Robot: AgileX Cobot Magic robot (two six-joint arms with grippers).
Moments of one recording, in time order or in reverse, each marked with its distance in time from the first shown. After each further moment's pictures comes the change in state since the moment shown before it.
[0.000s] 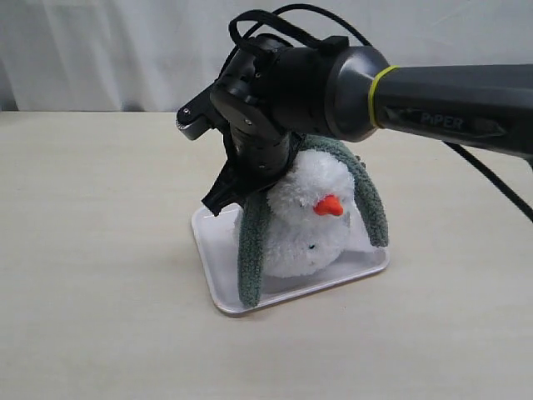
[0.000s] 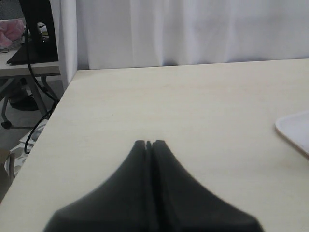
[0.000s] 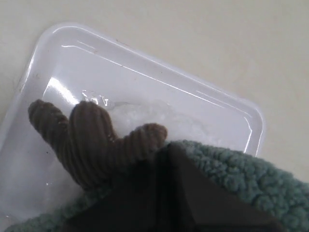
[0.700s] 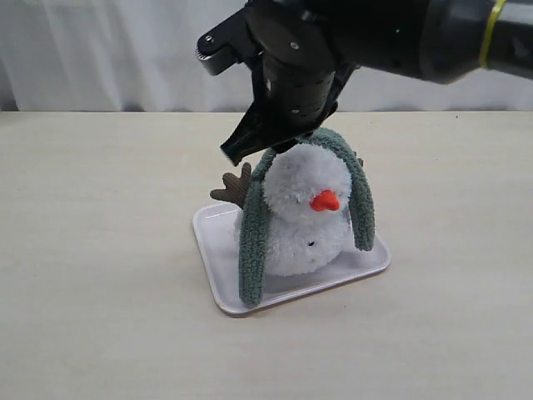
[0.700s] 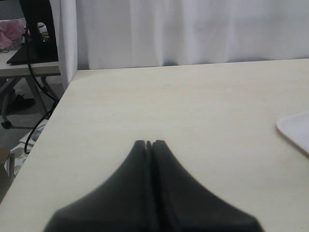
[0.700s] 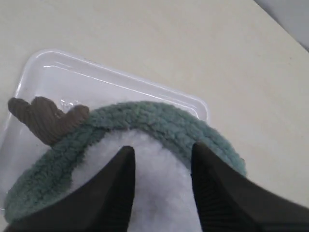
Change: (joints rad) left arm 0.000 0.000 0.000 0.000 0.000 0.000; right arm -0.007 -0.192 0.000 -0.027 0.117 0.030
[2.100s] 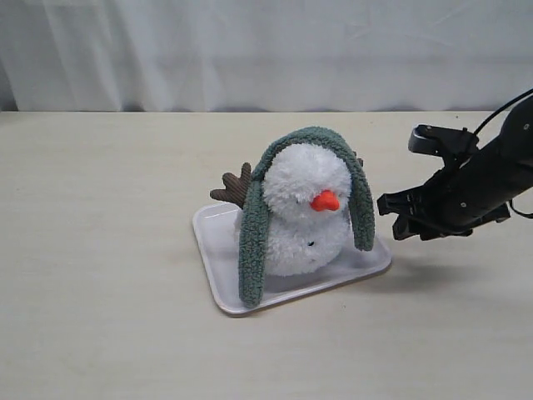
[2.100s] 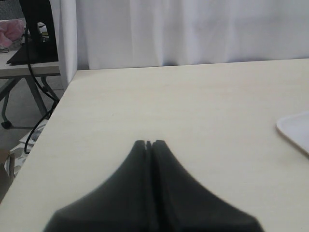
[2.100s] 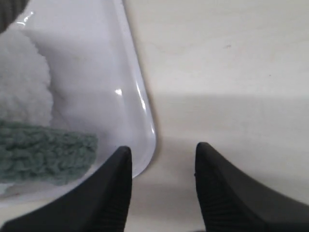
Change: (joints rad) left arm 0.000 0.000 0.000 0.000 0.000 0.000; right arm -0.659 -0.069 0.657 0.849 -0.533 -0.503
